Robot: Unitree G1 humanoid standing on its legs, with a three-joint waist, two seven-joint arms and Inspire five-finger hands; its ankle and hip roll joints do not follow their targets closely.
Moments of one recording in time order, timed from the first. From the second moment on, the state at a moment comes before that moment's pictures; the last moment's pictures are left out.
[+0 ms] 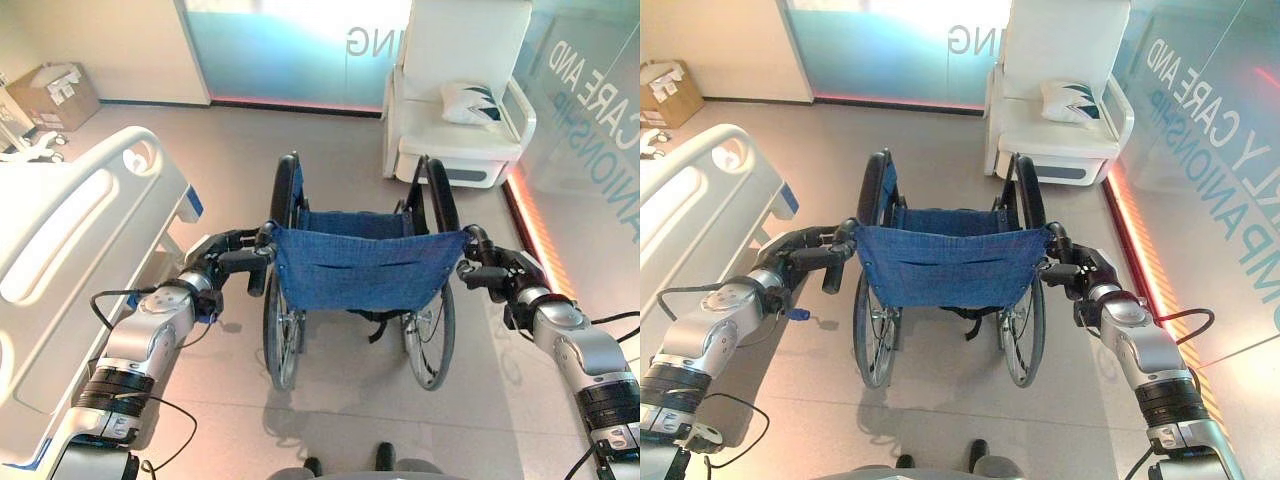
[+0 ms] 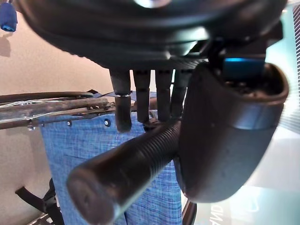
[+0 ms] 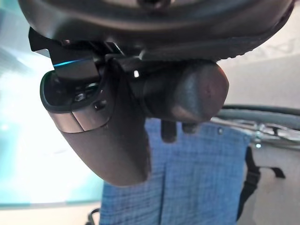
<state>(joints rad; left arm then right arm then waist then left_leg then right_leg) -0.31 0.72 -0.12 0.17 -0.62 0.41 0.00 -0.26 -0.68 0.09 0.15 0.52 0.46 -0.09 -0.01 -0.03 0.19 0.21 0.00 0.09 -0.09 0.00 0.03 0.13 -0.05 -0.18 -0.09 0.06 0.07</state>
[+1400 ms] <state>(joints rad) -0.29 0.61 -0.16 0.15 -0.70 0.40 0.22 -0.26 -0.68 0.12 0.18 0.51 0.46 -0.10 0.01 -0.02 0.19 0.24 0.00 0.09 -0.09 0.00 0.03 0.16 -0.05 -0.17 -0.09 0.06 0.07</state>
